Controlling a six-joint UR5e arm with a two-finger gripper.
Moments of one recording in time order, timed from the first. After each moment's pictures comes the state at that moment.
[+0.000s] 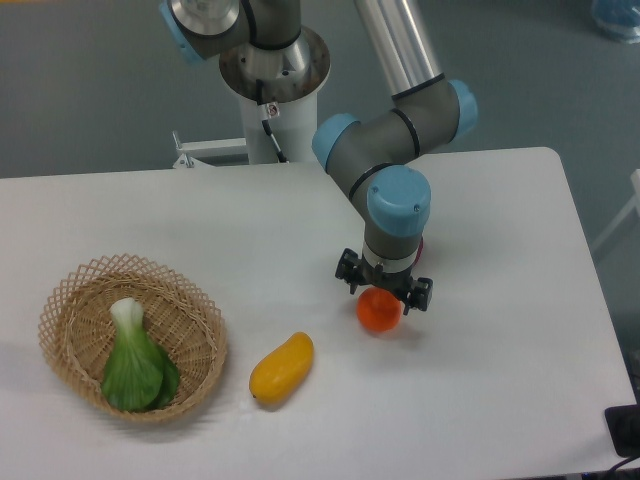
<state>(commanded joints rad) 2.49 -2.01 -1.81 -0.87 1.60 0.96</state>
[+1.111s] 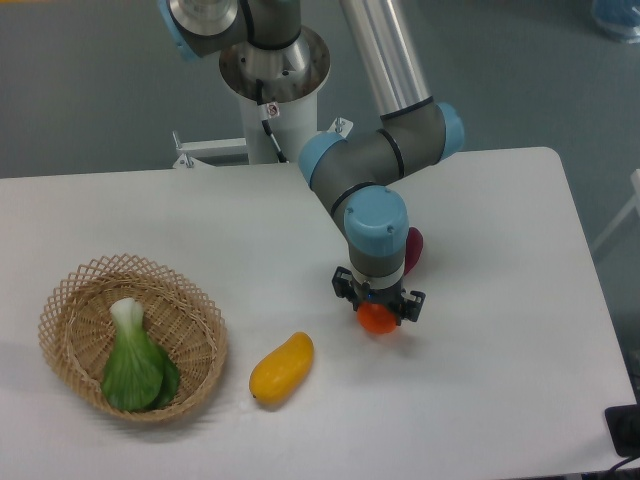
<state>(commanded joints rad) 2.46 -2.03 -1.75 -0.82 1.65 0.89</state>
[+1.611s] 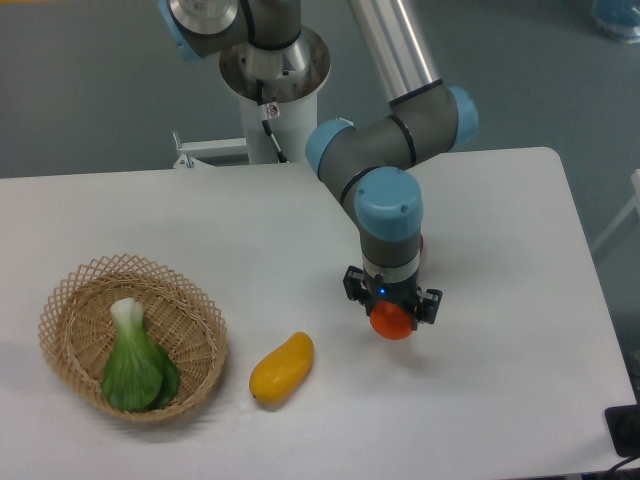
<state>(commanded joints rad) 2.50 -2.00 -1.66 -0.85 1.60 0.93</state>
